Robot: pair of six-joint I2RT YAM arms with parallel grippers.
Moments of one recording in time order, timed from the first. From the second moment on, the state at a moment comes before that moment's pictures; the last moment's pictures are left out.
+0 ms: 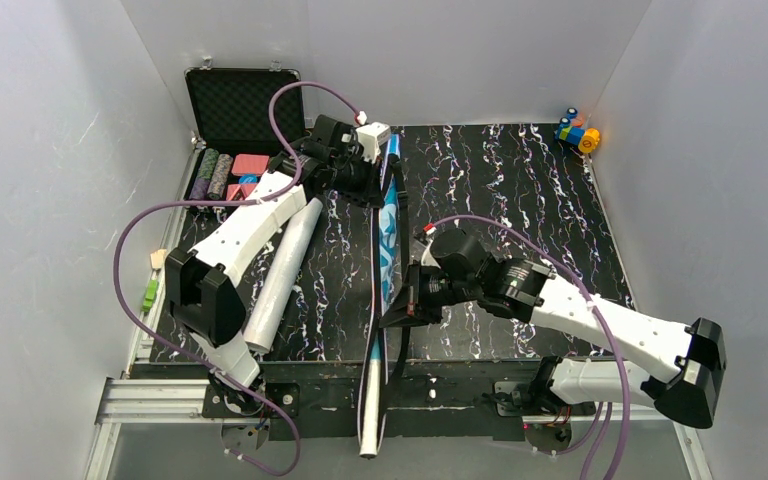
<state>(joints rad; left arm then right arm) -0.51 1.70 1.65 -0.71 0.38 -0.06 1.06 1.13 0.97 -0.50 -0.36 1.24</state>
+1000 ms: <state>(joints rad) -0.48 1.71 1.66 -0.68 0.29 0.00 1.16 0.96 0.85 -0.68 -0.46 1.28</state>
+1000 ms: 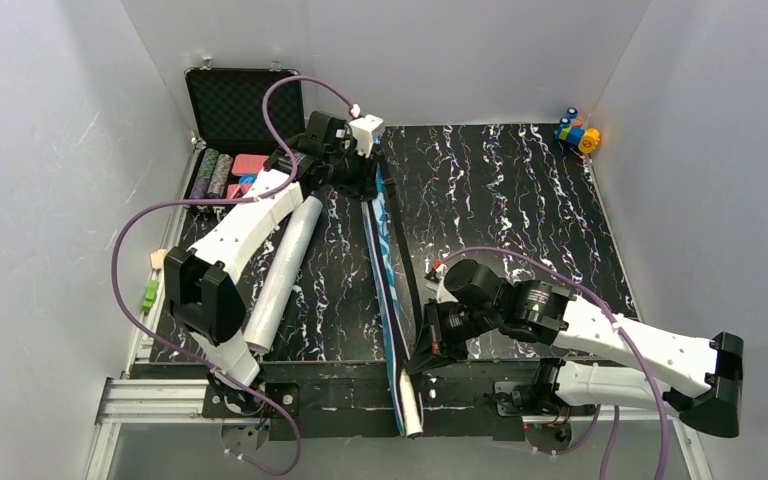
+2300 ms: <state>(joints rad) -0.68 1.19 1.42 -0.91 0.72 1.13 1.03 1.15 1.48 -1.20 -0.43 0.92</state>
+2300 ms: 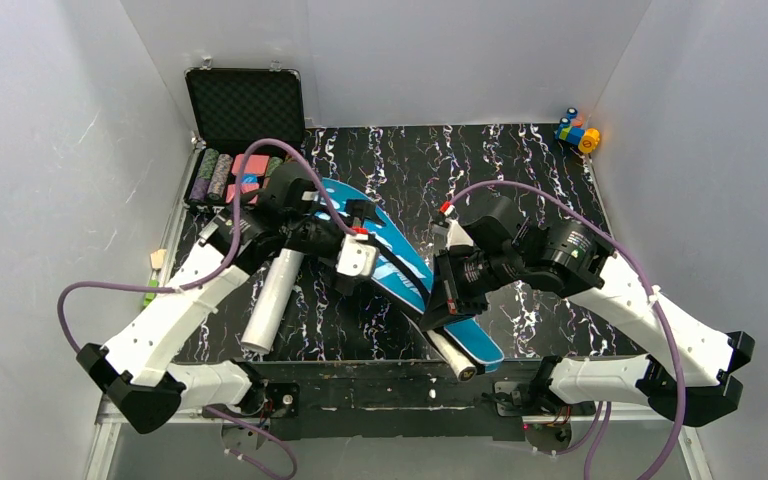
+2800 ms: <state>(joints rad) -0.84 1.22 1.45 -1.07 0.64 1.26 1.03 1.15 1.50 -1.23 -0.43 0.87</state>
